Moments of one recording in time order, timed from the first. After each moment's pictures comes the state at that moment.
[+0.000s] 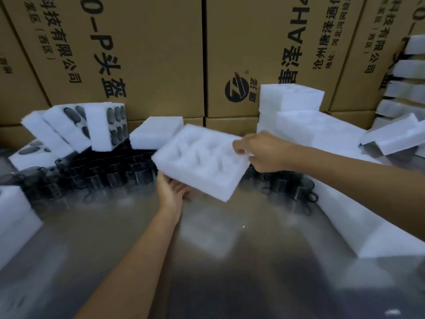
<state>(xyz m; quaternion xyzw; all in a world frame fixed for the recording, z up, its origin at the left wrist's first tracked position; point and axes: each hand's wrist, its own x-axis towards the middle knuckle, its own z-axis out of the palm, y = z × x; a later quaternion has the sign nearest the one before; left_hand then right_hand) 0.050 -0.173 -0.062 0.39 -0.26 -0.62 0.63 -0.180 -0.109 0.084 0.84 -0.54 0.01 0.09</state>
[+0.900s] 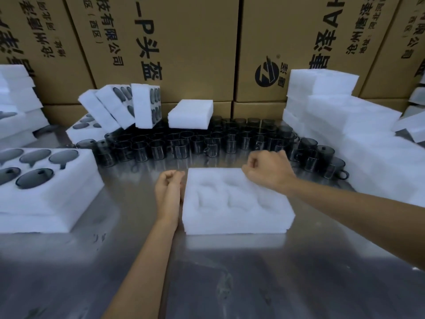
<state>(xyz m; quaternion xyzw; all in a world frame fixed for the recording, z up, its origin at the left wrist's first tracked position) 0.161 -0.061 -0.066 0.50 -0.40 -0.44 0.63 -0.072 -0.058 -0.002 0.69 -0.69 0.22 -0.02</state>
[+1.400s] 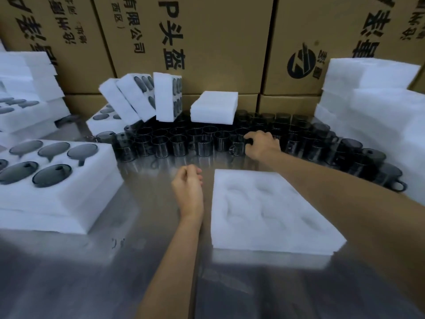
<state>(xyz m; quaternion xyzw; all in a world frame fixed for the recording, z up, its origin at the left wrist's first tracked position) 0.162 -0.097 -0.071 0.50 -0.35 -0.38 0.69 -0.018 -0.196 -0.016 0.66 -0.73 0.17 -0.08</state>
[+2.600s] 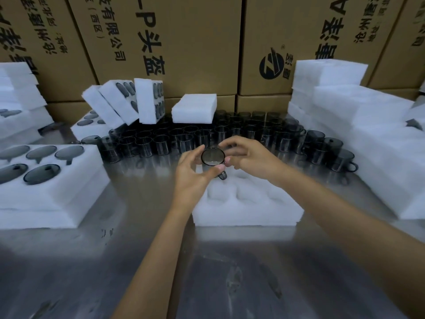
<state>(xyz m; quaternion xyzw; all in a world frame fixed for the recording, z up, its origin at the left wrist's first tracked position) 0.144 -0.054 -0.037 0.45 -0.60 -0.36 0.55 -0.029 -0.050 0.014 0.69 -0.51 0.38 -0.35</state>
